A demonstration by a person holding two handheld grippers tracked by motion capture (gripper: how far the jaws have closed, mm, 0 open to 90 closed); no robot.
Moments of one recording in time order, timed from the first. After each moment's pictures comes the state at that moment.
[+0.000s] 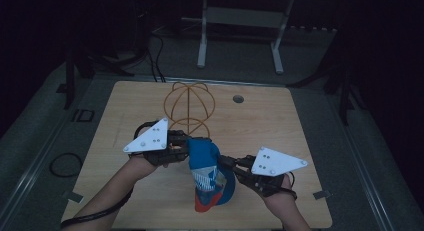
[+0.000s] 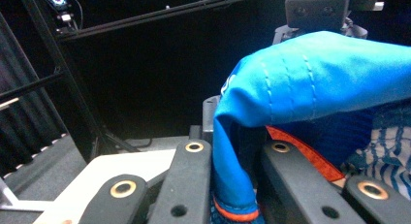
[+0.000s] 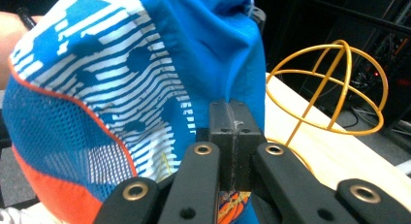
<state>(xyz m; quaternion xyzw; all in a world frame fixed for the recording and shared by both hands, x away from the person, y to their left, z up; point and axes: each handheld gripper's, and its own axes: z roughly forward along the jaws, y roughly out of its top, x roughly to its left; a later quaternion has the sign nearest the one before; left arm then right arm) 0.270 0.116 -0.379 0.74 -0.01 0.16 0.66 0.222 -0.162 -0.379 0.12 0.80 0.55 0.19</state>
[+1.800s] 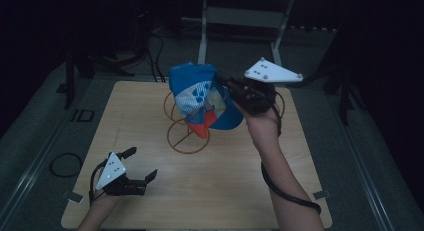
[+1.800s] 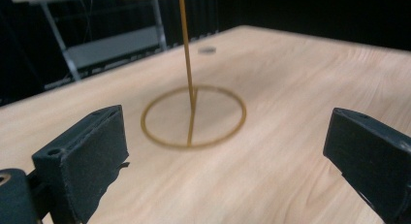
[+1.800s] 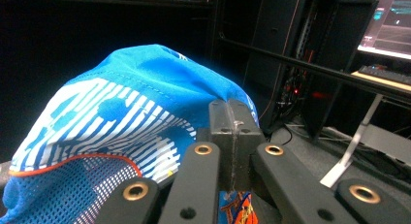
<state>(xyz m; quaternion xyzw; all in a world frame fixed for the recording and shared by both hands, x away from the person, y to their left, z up) 0.230 0.223 -0.529 0.73 0.31 0.31 0.53 0.332 -0.122 -0.277 0.22 0.73 0.59 0.27</state>
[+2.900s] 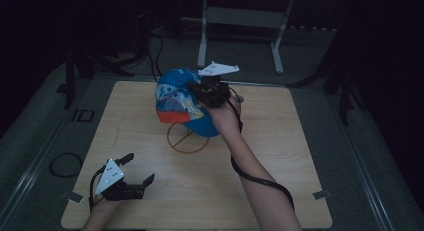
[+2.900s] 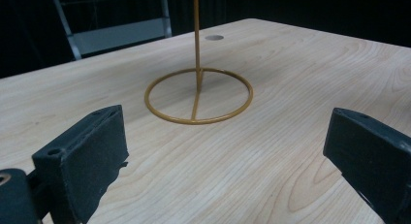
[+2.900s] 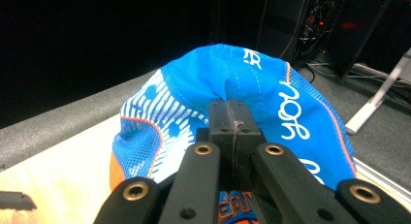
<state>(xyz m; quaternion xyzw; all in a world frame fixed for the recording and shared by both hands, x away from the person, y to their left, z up) 0.230 0.232 -0.548 0.72 0.34 0.29 0.54 0.405 -0.048 -0.345 0.27 0.79 0.51 0.20</state>
